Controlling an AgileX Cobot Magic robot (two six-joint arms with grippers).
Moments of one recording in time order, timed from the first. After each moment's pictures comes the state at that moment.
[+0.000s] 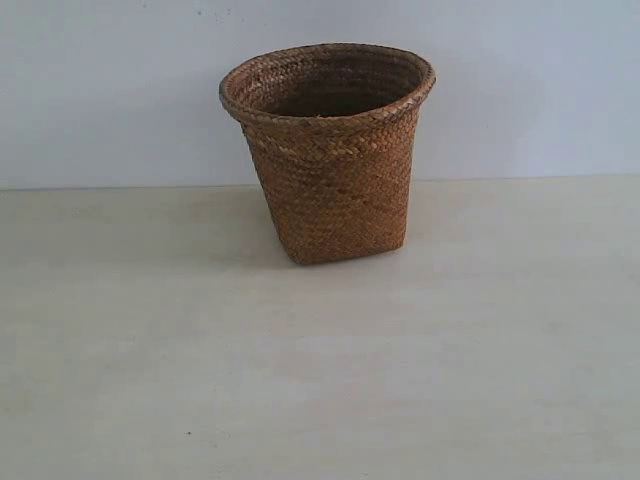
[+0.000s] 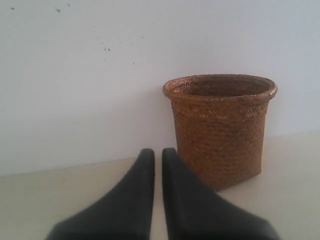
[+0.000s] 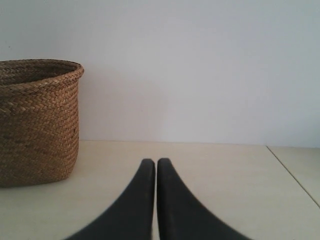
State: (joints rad) left arm -0.27 0.09 -0.20 -0.02 0.15 0.01; right arm -0.05 0.04 -0.24 0.22 0.29 -0.24
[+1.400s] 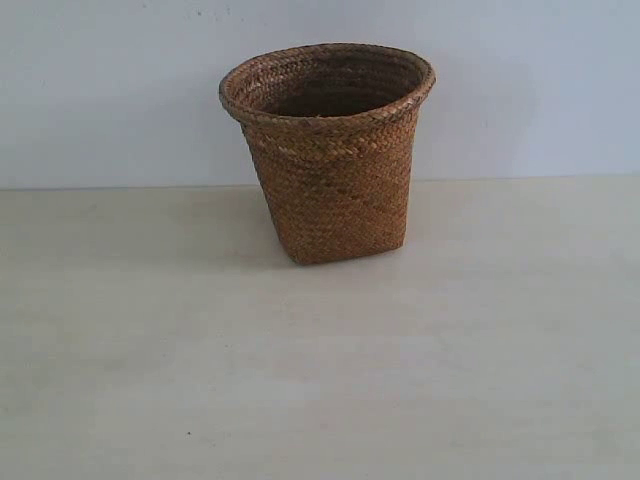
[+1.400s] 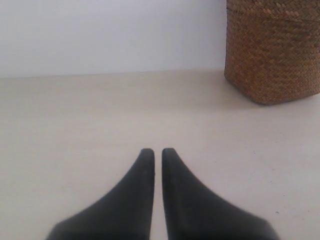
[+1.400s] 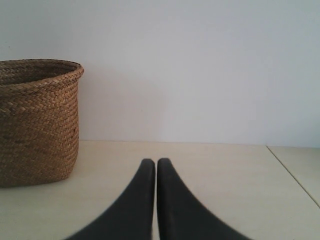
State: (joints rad) left arm -0.11 0.00 0.00 -0.03 0.29 0.01; right arm -0.05 0.04 -0.24 0.22 0.29 -0.24
